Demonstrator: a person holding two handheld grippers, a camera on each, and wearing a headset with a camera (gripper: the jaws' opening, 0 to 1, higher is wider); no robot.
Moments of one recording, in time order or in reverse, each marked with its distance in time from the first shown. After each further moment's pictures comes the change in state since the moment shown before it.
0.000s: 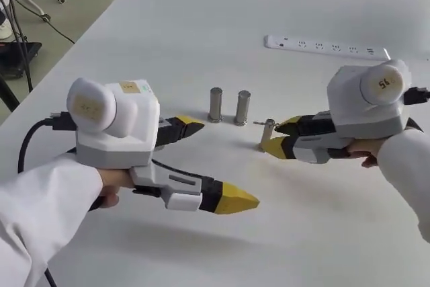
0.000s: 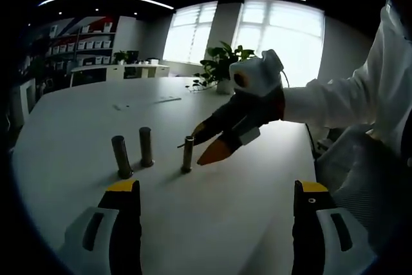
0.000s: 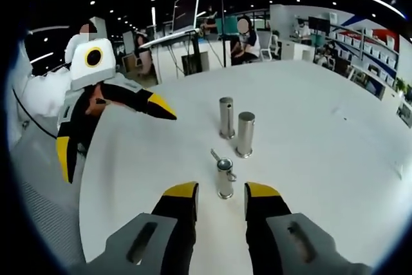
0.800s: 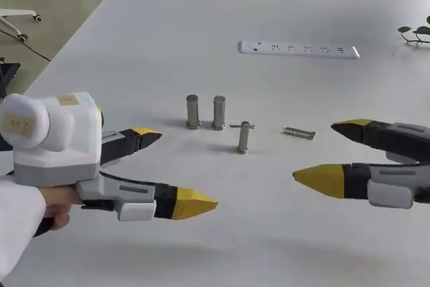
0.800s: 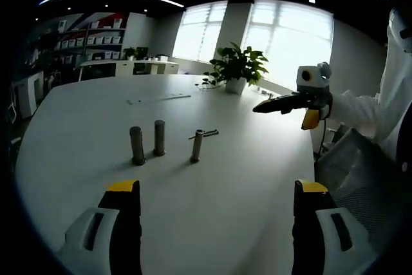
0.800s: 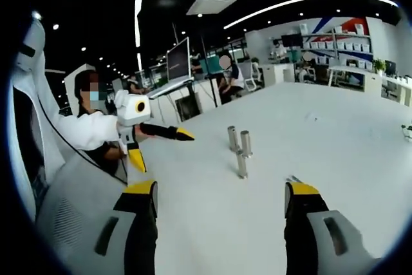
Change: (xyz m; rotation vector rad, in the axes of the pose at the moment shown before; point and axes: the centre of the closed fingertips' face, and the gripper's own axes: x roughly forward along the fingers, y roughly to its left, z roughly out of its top) left arm -0.026 0.004 -0.009 -0.049 0.014 0.055; right arm -0.116 0.043 -0.008 0.214 -0.274 -0.043
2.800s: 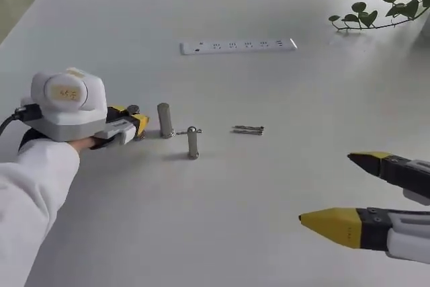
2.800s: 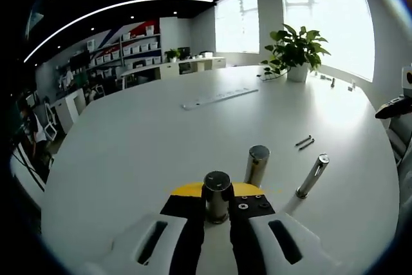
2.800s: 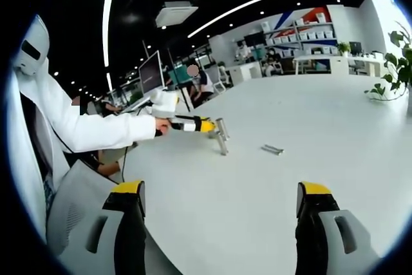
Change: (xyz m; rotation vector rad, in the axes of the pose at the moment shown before) left arm 0.081 0.133 0.034 0.090 0.052 0.398; right arm -0.058 -0.006 -0.031 0.150 -0.028 -0.177
